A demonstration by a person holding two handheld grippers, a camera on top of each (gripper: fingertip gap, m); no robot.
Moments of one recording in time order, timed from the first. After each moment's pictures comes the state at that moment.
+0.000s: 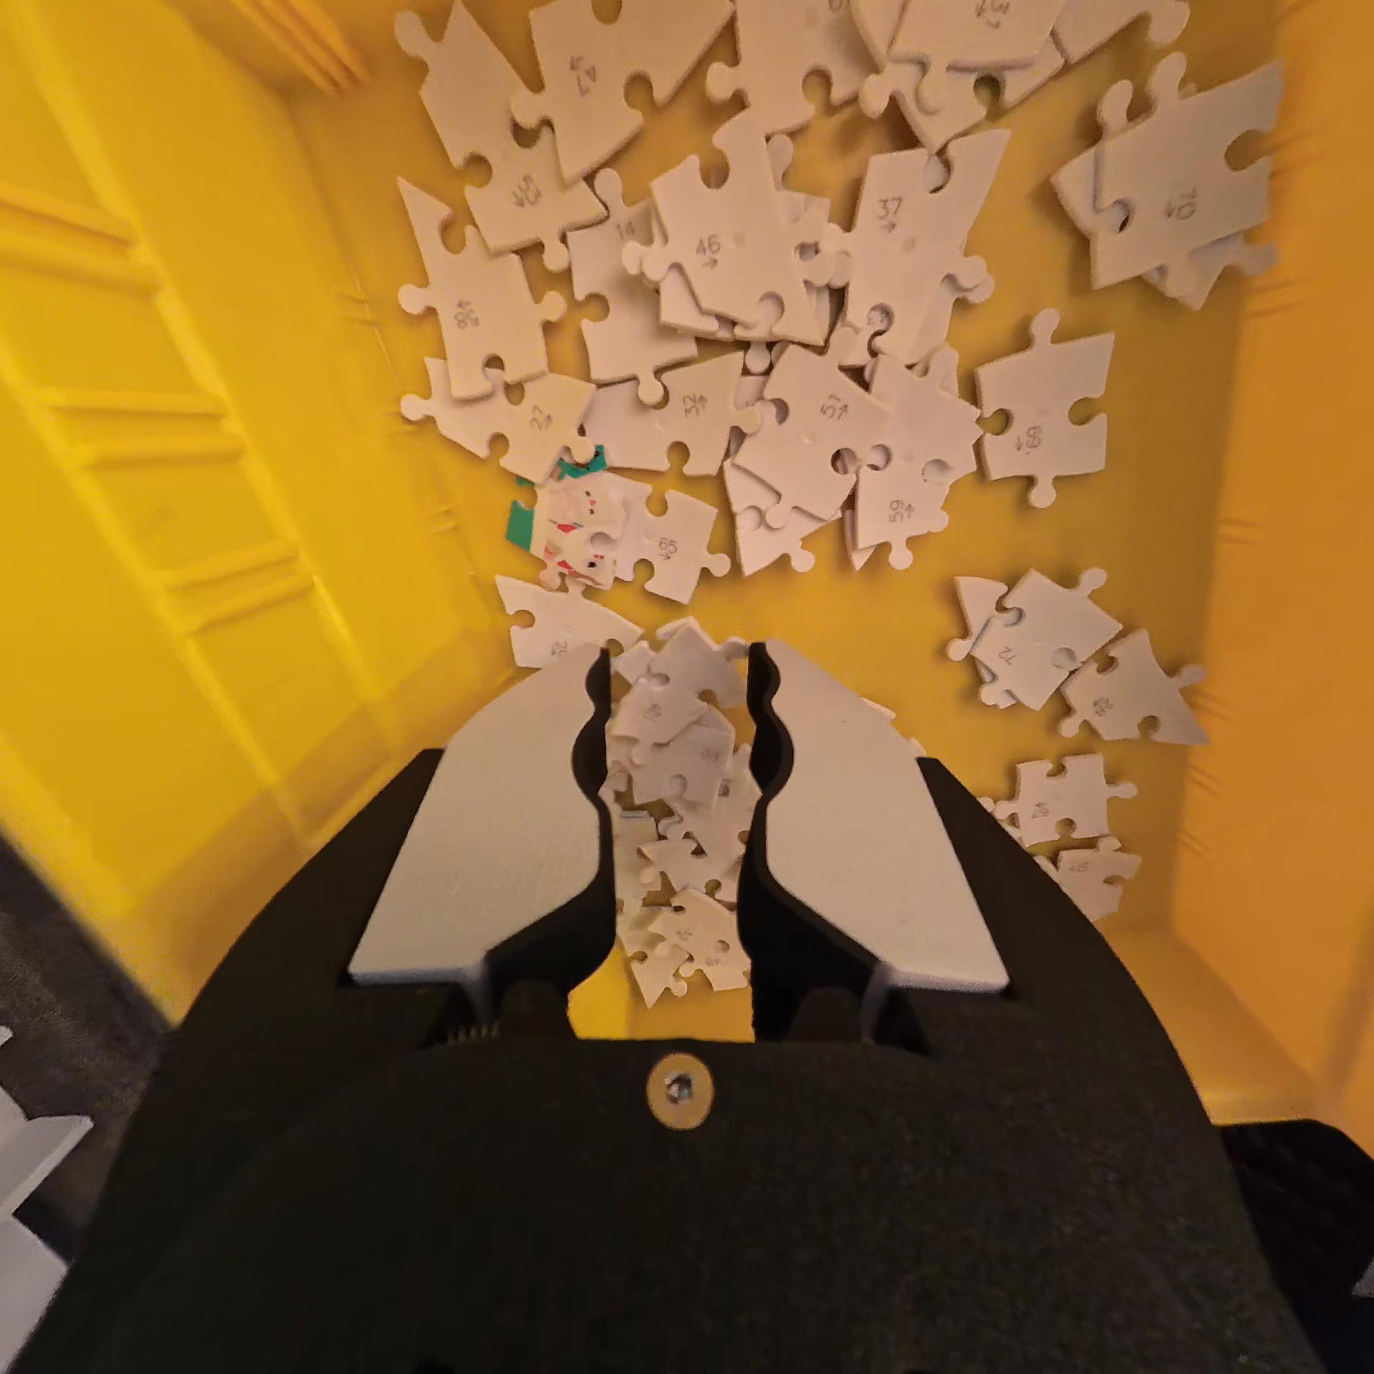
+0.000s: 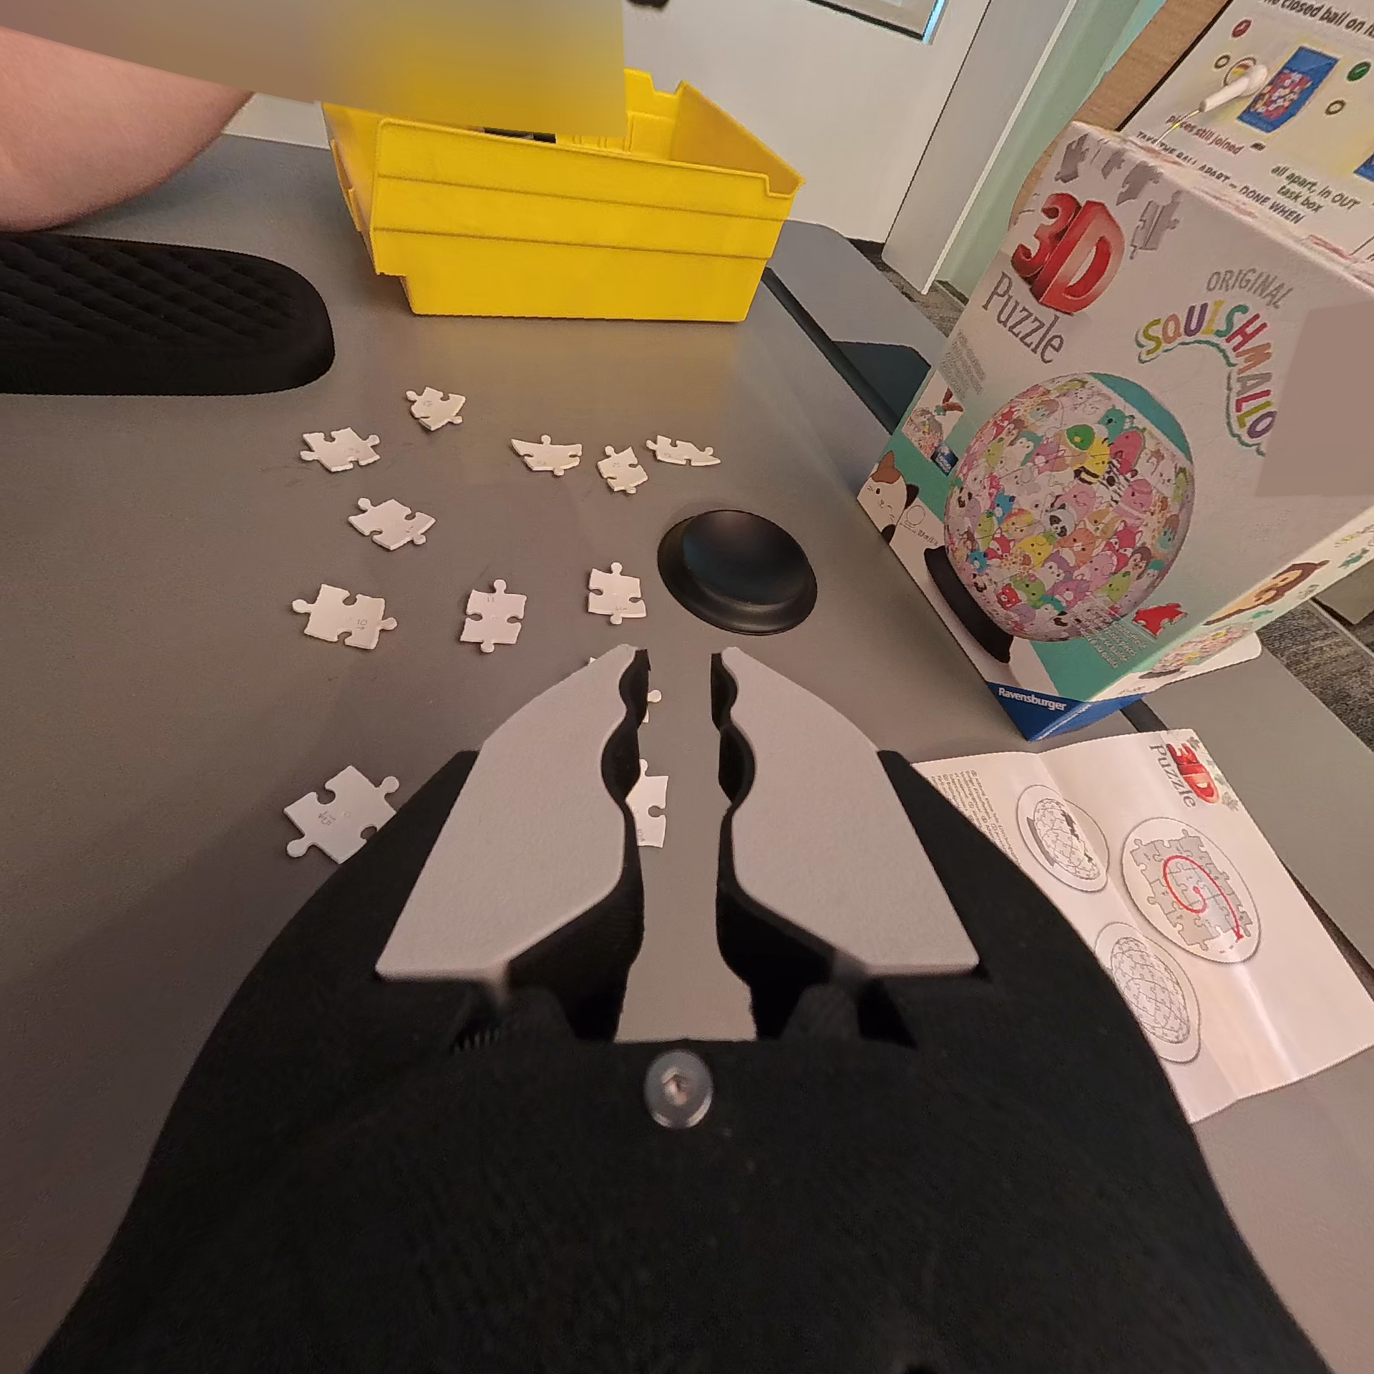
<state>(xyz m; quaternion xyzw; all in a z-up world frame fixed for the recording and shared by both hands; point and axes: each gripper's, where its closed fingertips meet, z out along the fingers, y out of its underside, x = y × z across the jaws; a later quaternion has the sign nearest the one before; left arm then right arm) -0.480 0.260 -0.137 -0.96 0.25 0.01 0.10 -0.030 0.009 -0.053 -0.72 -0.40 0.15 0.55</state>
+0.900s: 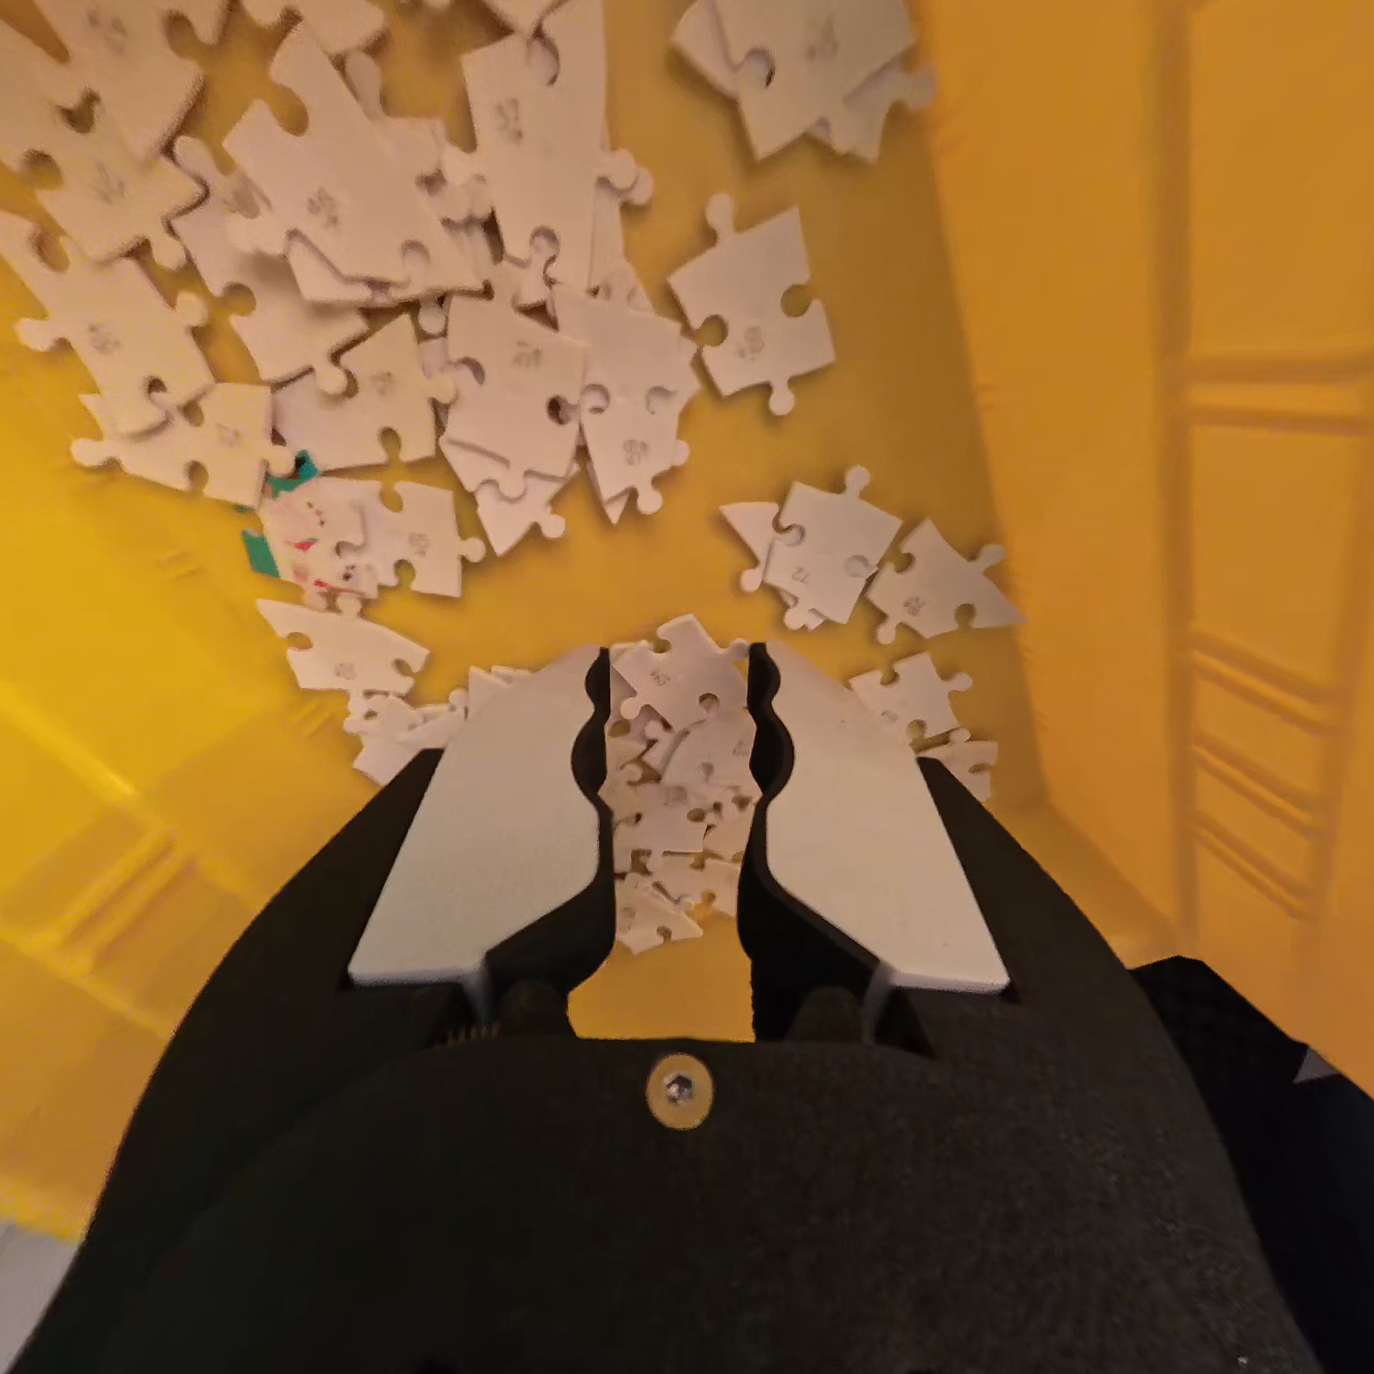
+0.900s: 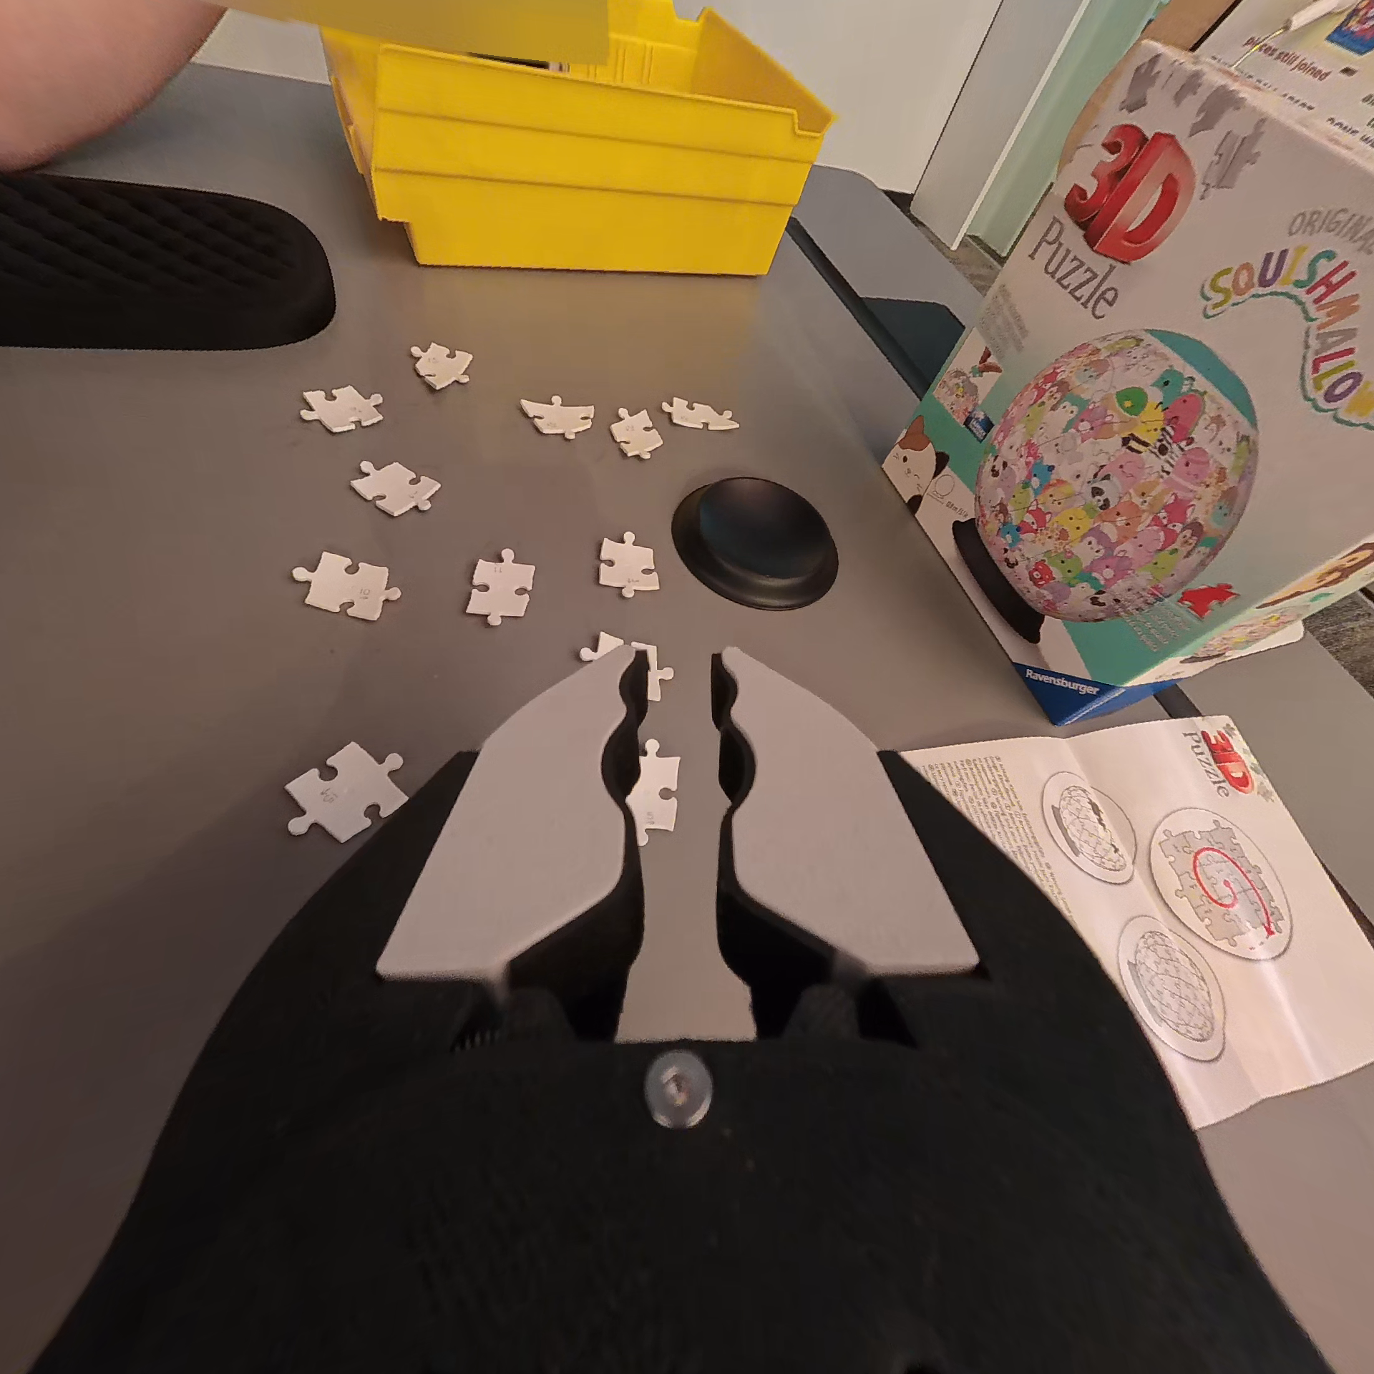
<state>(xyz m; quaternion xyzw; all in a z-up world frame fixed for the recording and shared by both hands) -0.440 0.223 -0.141 -0.94 0.34 -0.04 0.04 -0.033 0.009 -0.065 -0.73 -0.42 0.15 0.53</state>
